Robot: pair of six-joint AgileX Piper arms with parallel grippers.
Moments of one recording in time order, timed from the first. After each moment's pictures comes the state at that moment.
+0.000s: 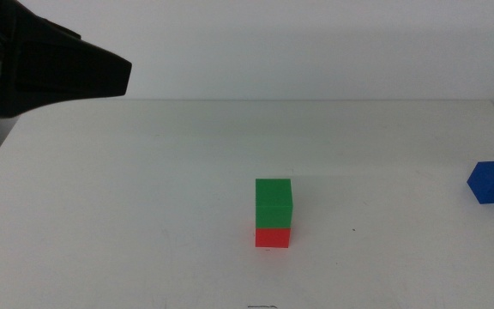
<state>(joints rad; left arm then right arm) 0.03 1.03 -1.31 -0.88 1.24 0.79 -0.12 1.14 -1.10 0.03 1.02 -0.04</state>
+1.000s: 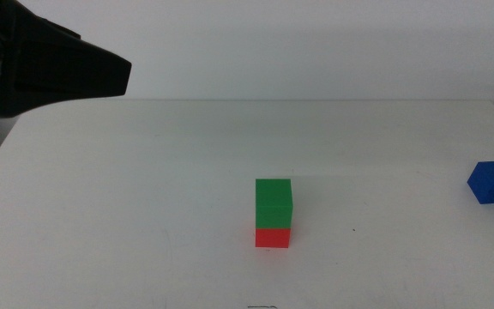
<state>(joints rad) 0.03 1.03 -1.31 -0.88 1.24 0.79 -0.12 1.66 -1.44 -0.03 1.13 -0.08</state>
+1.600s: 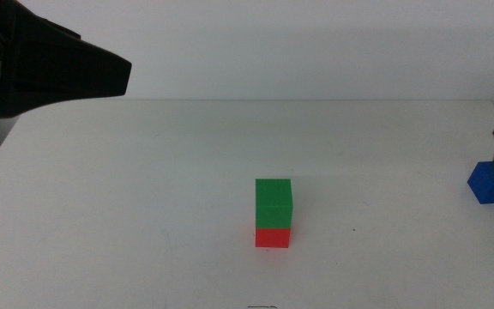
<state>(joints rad) 0.03 1.03 -1.31 -0.88 1.24 0.79 -0.22 1.99 -1.64 0.00 1.11 -0.17</state>
